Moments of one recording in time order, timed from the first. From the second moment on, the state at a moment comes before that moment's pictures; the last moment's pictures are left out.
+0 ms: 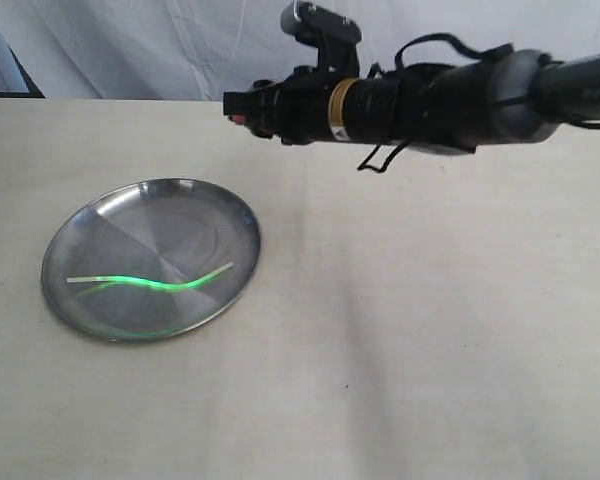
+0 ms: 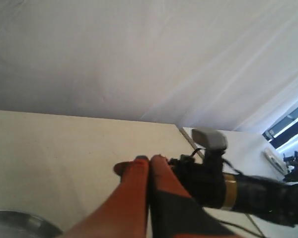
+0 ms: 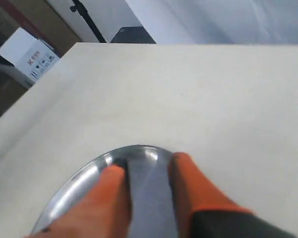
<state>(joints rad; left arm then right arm) 0.38 1.38 -0.93 -1.62 1.21 1.26 0.40 1.98 -1.29 -1.06 -0.39 1.35</state>
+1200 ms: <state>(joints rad) 0.32 0.95 -0.70 -1.48 1.11 1.34 0.38 0.86 -0.62 -1.74 -0.15 1.89</state>
